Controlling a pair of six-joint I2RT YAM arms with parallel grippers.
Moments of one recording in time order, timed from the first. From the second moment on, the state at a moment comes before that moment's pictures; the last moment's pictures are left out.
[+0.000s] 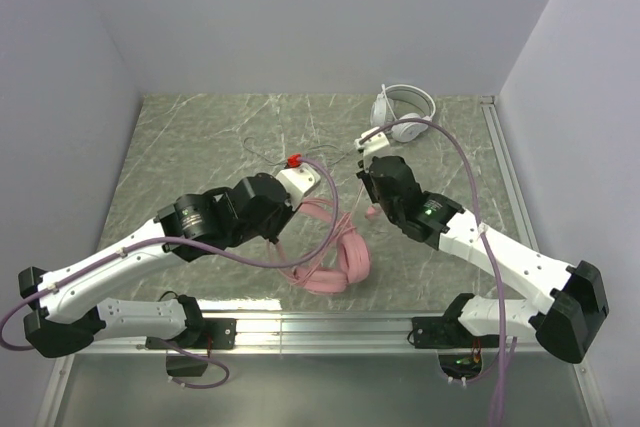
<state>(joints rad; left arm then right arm) -1.10 1.10 1.28 -0.90 -0.35 -0.12 0.79 1.17 0.94 -0.28 0.53 -0.03</state>
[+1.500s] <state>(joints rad) -0.77 1.13 1.37 -0.87 0.08 -0.37 0.54 1.04 0.57 0.14 -0.11 0.24</state>
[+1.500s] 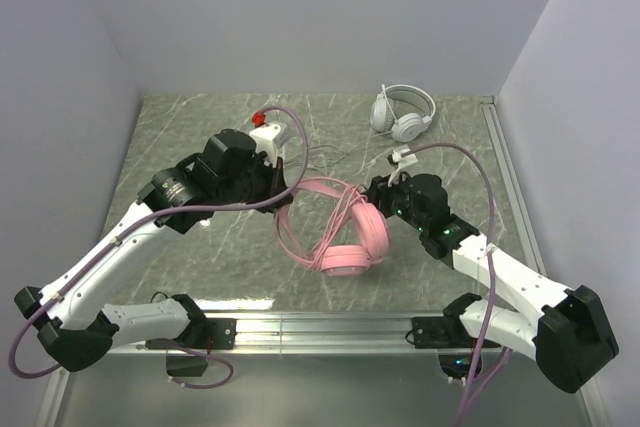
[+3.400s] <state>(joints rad) -0.69 1.19 1.57 -0.76 0.08 -0.67 0.53 1.13 0.39 0.50 -0.08 0.46</state>
